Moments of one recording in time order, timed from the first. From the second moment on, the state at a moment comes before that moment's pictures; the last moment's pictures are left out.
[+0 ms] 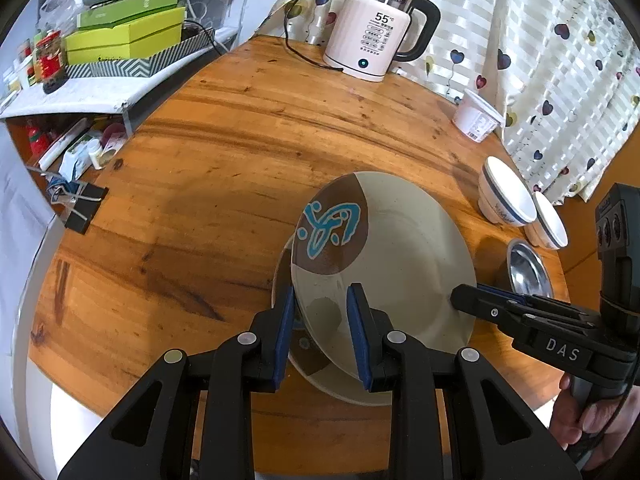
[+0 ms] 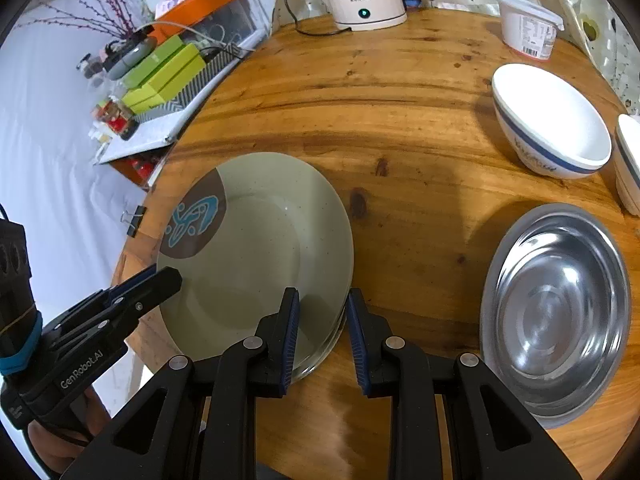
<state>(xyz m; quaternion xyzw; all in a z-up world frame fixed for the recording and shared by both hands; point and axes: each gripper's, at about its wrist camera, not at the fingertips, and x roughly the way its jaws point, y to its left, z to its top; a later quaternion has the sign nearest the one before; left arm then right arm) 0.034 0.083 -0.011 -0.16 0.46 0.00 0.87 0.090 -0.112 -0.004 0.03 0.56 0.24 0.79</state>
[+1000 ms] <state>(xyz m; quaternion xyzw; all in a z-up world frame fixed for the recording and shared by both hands) 0.021 0.083 -0.021 -0.17 0.47 0.01 0.86 0.083 -0.102 -0.008 0.01 0.56 0.24 0.79</state>
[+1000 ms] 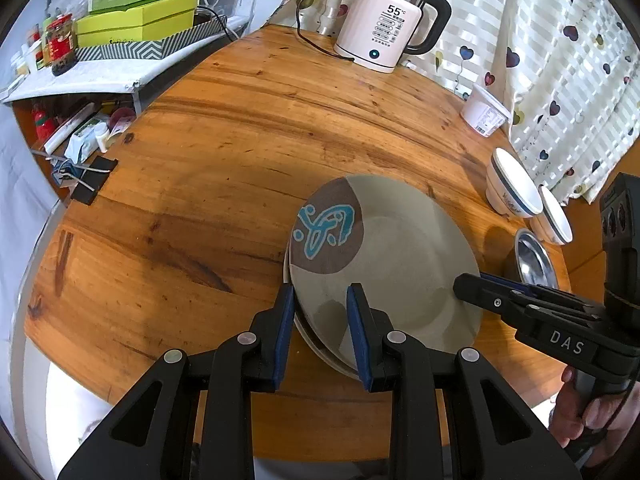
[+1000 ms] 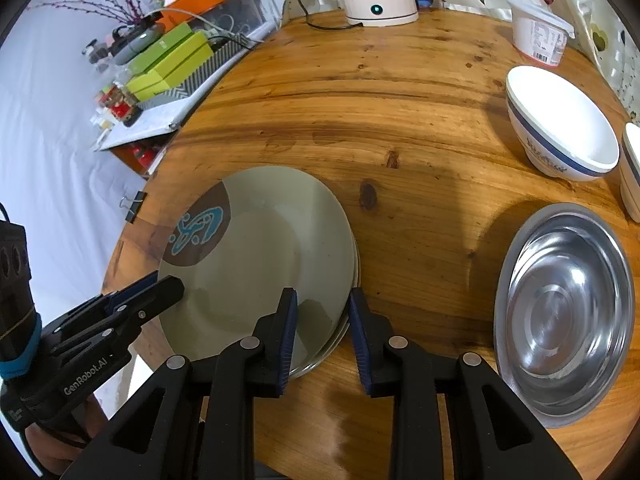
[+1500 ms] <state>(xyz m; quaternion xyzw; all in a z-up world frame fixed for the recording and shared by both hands) 0.020 0.089 -0.020 -0.18 0.47 0.01 0.87 0.086 -0.112 -0.001 0.01 0.54 0.24 0.80</state>
